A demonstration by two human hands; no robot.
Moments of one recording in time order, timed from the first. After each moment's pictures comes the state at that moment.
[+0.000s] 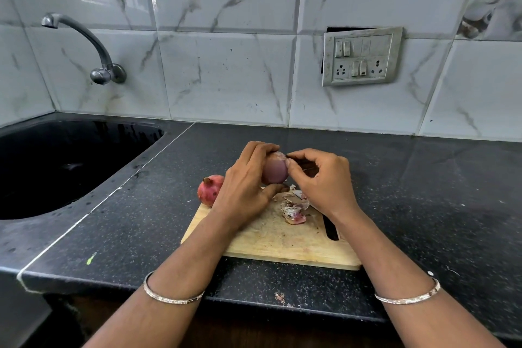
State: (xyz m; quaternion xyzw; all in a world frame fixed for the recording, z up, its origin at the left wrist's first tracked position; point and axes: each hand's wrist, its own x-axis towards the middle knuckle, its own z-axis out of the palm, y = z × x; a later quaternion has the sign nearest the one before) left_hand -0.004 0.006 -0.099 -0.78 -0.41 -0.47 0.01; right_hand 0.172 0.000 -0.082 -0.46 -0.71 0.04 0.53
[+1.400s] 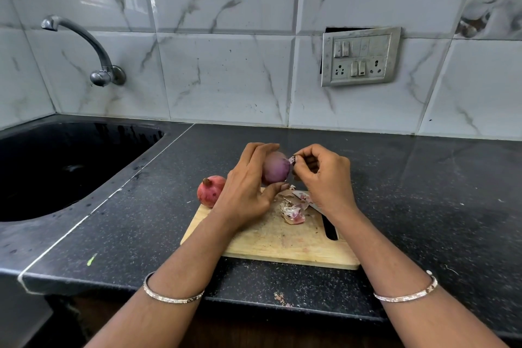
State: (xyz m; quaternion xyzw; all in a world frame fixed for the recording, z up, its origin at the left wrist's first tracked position) left_hand -0.003 0.005 -0.101 -0.79 -0.39 -0.47 -0.03; right_hand 0.173 0.005 -0.084 -0.49 -0.67 0.06 0.55
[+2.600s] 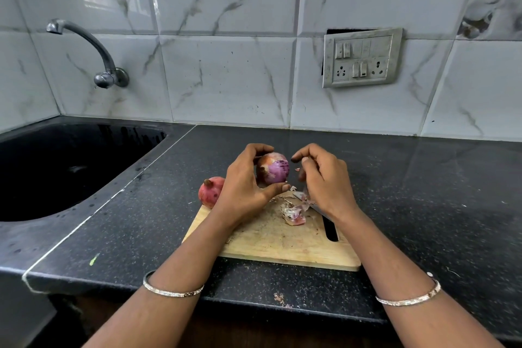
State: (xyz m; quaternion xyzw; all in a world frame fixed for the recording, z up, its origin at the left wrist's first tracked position) left_hand -0.004 0.013 -0.101 -0.74 -0.40 -0.53 -0.13; right_hand 0.175 0.000 -0.080 -0.50 -0.69 0.10 0.51
